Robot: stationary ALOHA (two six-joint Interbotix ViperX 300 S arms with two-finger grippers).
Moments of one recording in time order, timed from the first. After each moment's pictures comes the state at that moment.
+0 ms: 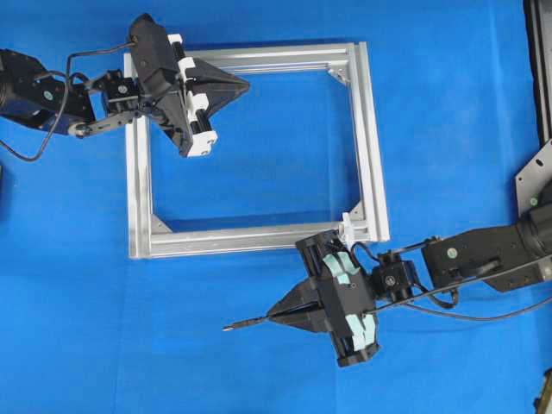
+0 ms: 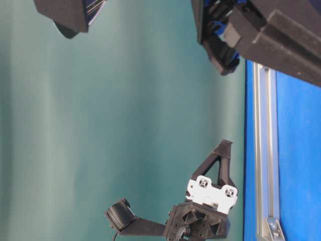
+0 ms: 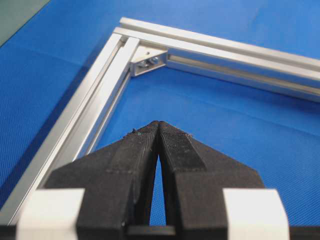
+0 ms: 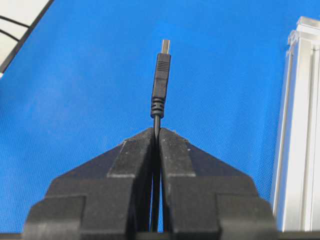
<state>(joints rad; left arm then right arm) 0.28 0.13 0.85 -0.09 -0.73 0.01 0.34 0.10 0.70 0.11 -0.35 0.01</state>
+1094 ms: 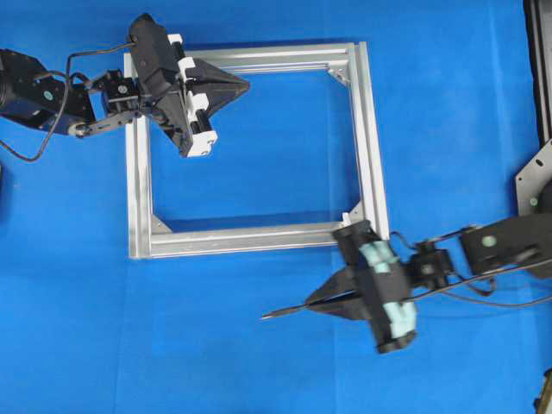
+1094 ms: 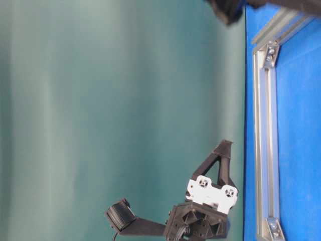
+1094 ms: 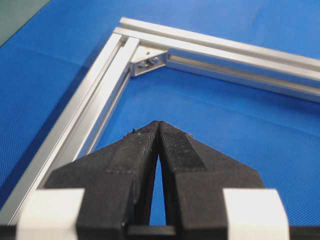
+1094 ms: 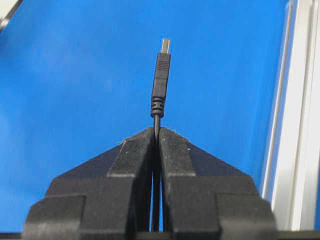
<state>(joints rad) 0.28 0.13 0.85 -0.09 -0.73 0.01 0.35 -0.03 0.89 0.11 -0.35 0.01</state>
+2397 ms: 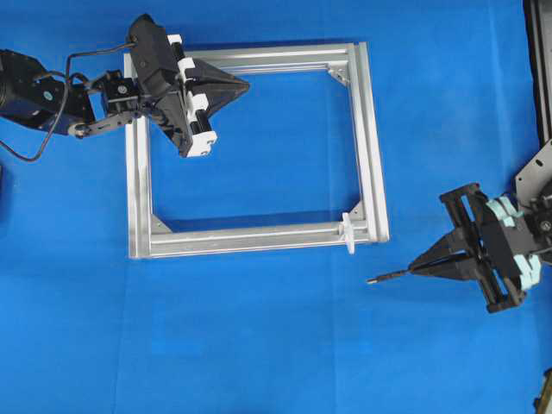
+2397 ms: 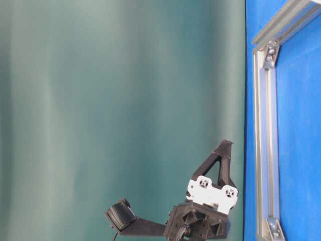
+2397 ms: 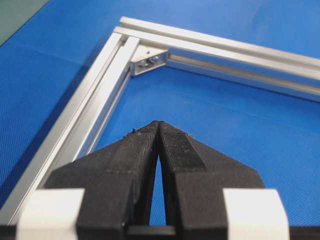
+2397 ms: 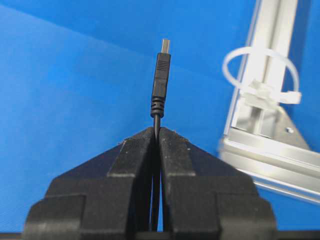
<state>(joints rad) 0.28 0.13 0.85 -0.09 -0.73 0.01 0.34 -0.52 1.29 0.11 -0.20 0.01</state>
